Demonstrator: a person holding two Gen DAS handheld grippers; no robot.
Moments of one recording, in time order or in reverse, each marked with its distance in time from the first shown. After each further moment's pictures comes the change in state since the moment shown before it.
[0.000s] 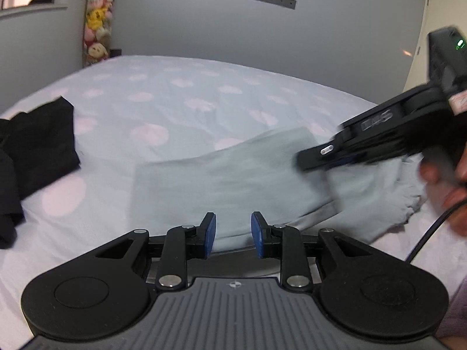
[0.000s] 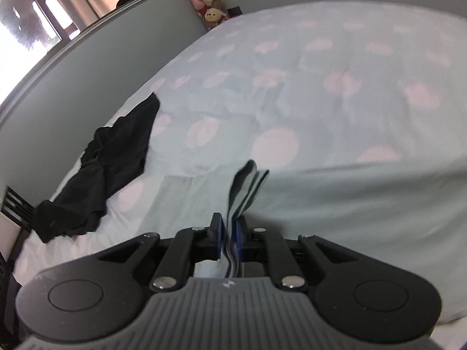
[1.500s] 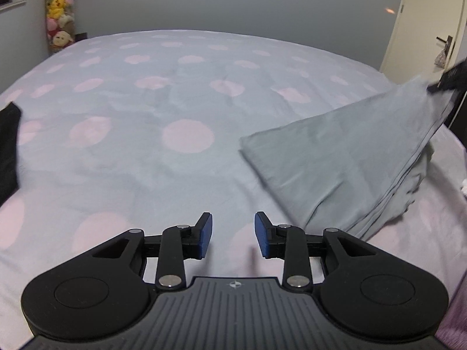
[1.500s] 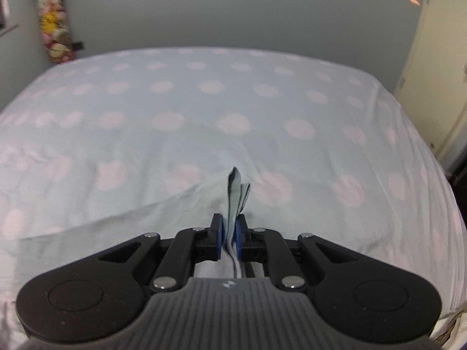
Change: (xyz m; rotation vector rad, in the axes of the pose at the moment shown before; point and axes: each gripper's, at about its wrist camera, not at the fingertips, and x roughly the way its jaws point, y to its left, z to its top) left arm 0.071 -0.055 0.032 0.095 0.168 -0.104; right arm -0.181 -0.287 0.077 0.106 -0.083 -0.645
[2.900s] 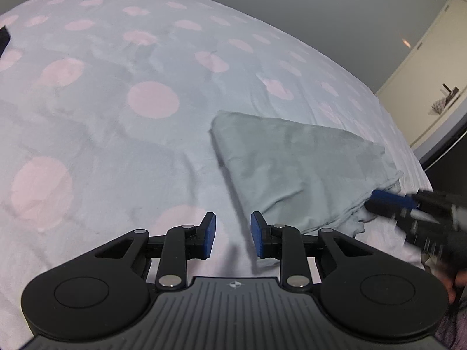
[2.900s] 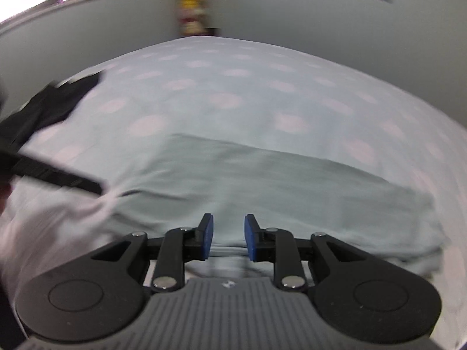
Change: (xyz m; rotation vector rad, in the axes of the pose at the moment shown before) left arm 0.008 -0.008 0.004 -0.279 0.099 -0.128; right arm -0.046 0.172 -0.166 -0.420 -0.133 0.376
